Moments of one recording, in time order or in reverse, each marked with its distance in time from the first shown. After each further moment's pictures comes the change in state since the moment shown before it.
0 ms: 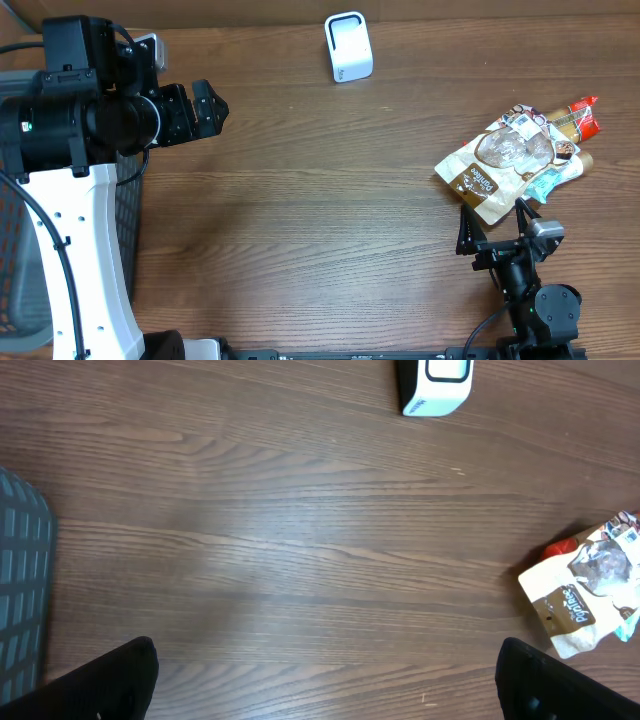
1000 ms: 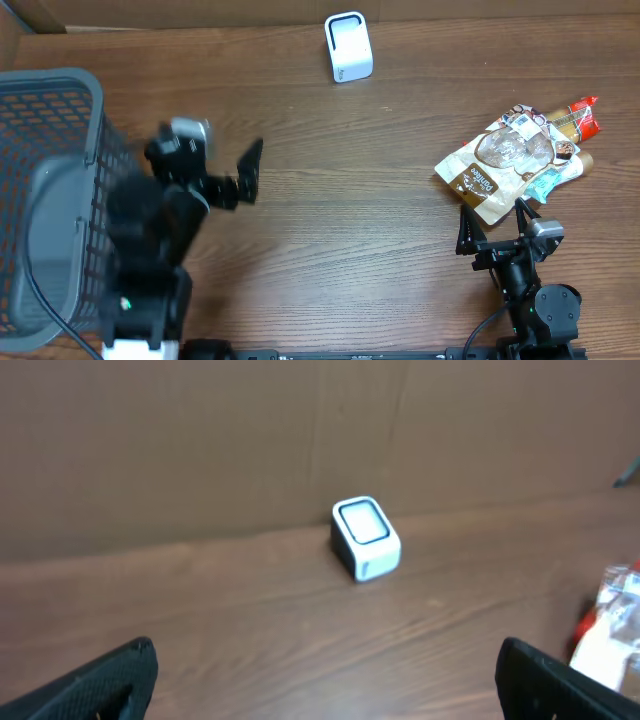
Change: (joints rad) left arm -0.149 -0.772 -1.189 1.189 -0.051 0.176; right arm 0.001 0.000 0.000 -0.002 0.000 0.000
